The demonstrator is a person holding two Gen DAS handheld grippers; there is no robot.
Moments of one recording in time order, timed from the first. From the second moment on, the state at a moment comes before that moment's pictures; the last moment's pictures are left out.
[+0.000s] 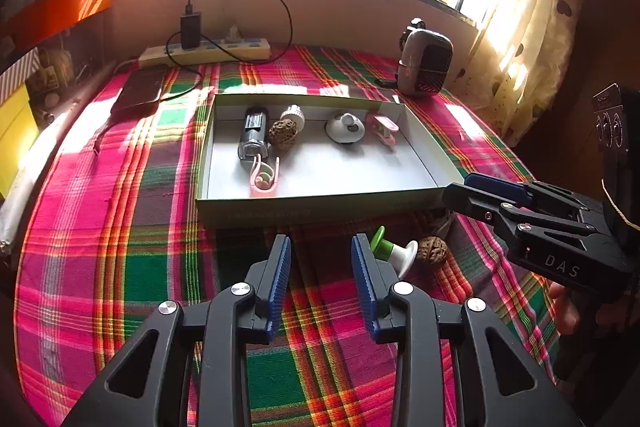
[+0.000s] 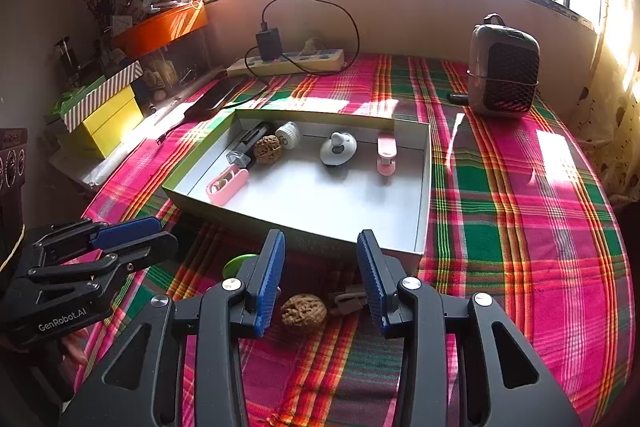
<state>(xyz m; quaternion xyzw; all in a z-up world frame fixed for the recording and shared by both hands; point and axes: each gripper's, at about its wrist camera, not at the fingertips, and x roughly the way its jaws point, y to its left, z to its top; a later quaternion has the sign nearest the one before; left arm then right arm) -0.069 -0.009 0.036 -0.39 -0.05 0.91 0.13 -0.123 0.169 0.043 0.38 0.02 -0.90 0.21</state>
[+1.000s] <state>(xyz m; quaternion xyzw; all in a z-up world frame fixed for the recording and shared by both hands) -0.071 0.032 0.003 -0.44 -0.03 0.88 0.16 -0.086 0.213 0.009 0.41 -0.01 -0.90 0.18</state>
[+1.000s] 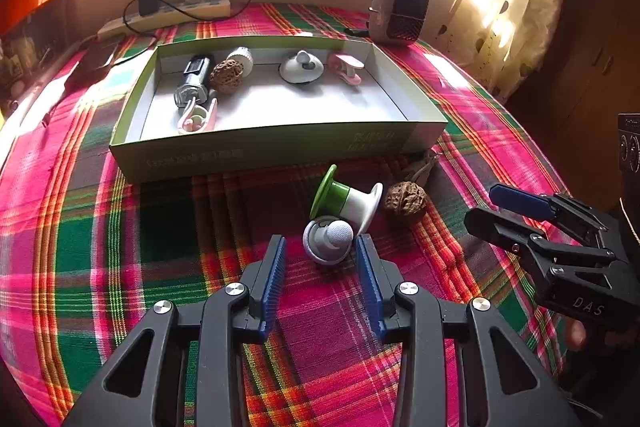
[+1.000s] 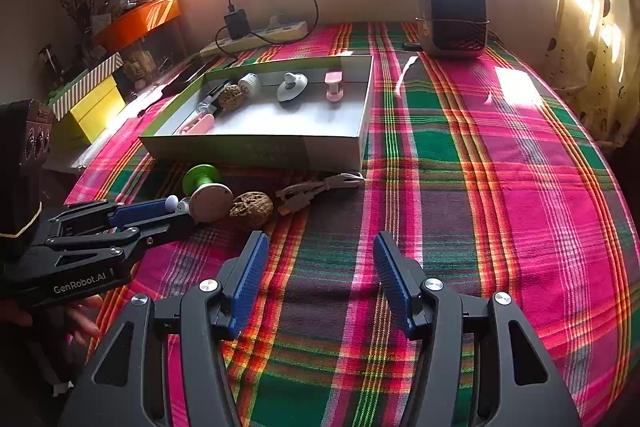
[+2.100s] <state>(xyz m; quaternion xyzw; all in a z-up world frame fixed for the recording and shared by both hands) -0.081 0.000 -0.001 -0.43 -0.05 0.89 0.14 -0.096 0.172 0.005 0.41 0.03 -0.89 0.18</state>
